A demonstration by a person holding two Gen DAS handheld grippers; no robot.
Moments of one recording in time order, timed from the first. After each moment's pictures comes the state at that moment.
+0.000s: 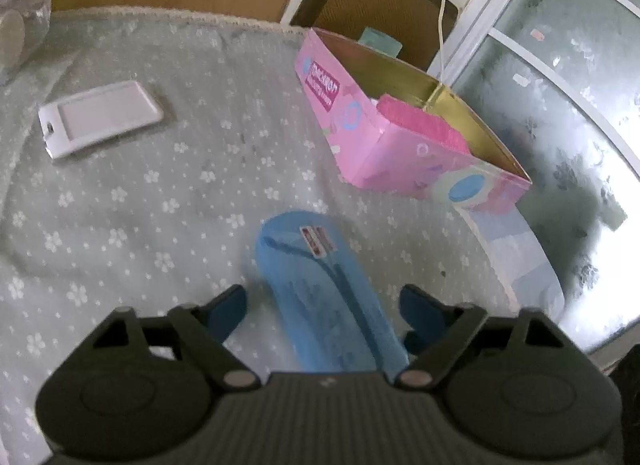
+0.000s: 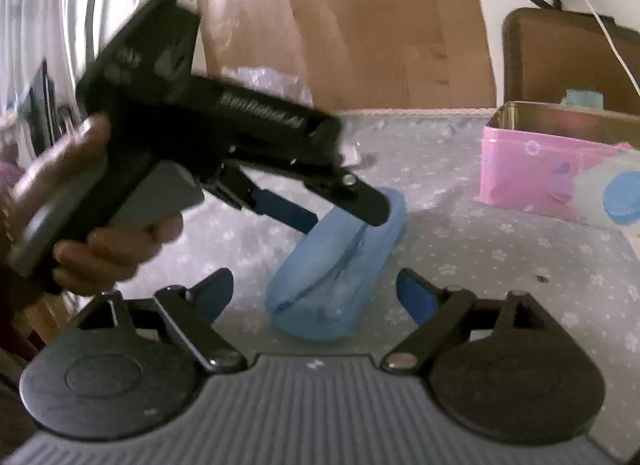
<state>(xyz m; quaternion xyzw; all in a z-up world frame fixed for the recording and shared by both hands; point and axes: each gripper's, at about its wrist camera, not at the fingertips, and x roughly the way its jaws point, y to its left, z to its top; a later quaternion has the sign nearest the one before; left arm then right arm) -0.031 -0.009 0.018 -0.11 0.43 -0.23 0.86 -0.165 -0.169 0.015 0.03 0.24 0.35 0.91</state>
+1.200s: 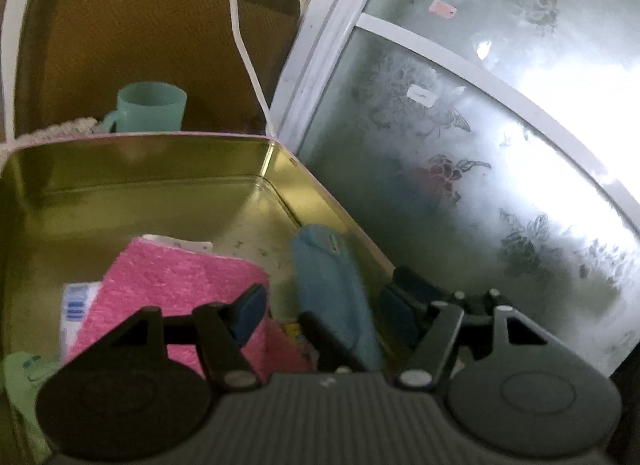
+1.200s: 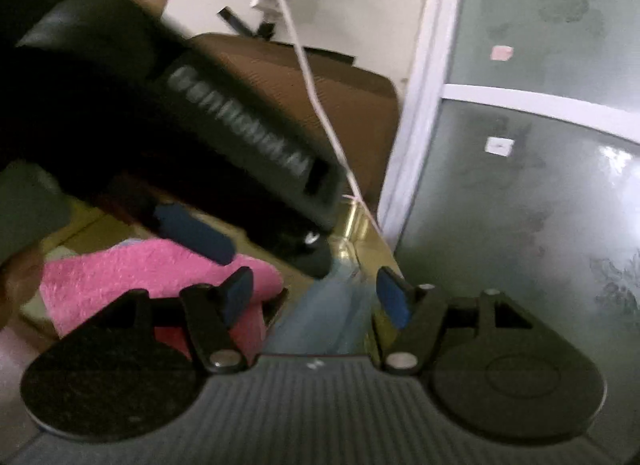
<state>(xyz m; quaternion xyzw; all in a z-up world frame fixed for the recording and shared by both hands) 0.148 -0.270 0.059 -0.05 0.36 -0.36 0.86 0.034 -0.343 0.049 -0.09 0.19 -0.03 0.98</state>
